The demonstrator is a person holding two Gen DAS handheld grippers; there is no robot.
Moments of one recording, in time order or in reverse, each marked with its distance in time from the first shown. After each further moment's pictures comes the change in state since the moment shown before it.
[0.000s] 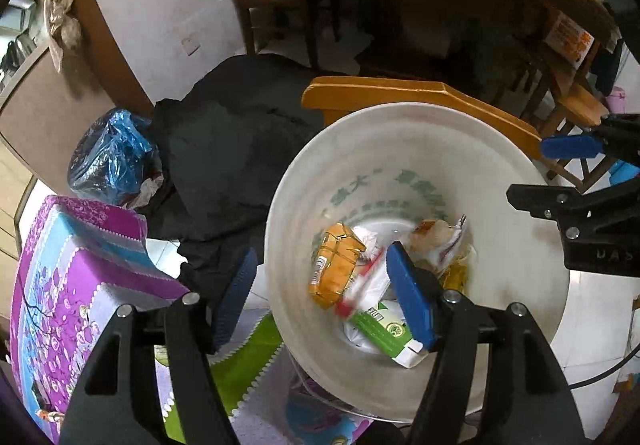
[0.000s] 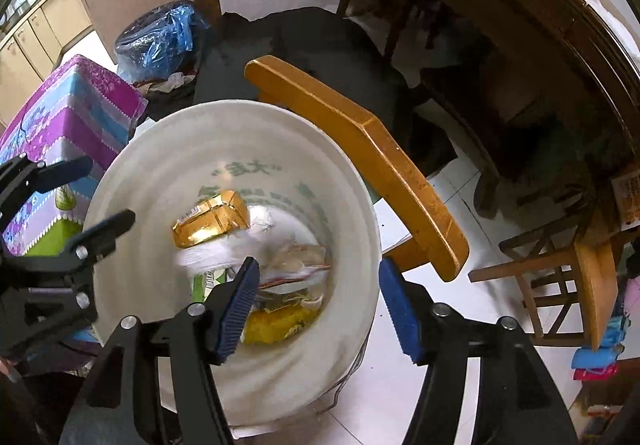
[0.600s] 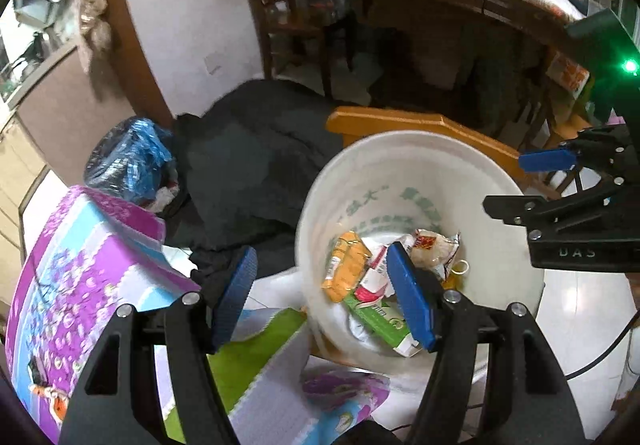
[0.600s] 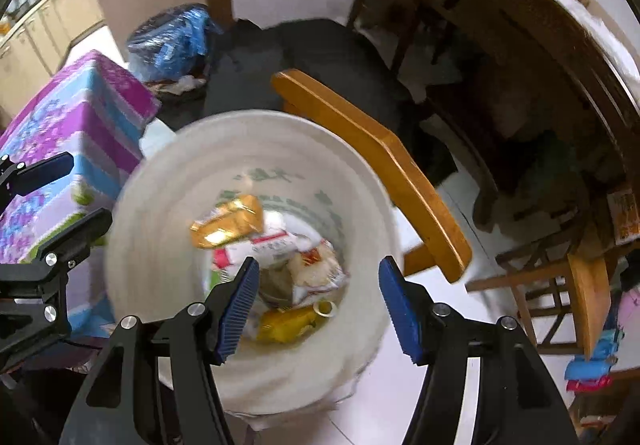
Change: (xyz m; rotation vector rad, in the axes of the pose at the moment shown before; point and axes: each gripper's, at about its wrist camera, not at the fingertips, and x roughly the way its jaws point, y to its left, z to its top) left arm -0.062 0.016 -0.029 -0.064 -0.133 0.027; right arm -0.040 0.040 -0.005 -0.069 -0.080 0.018
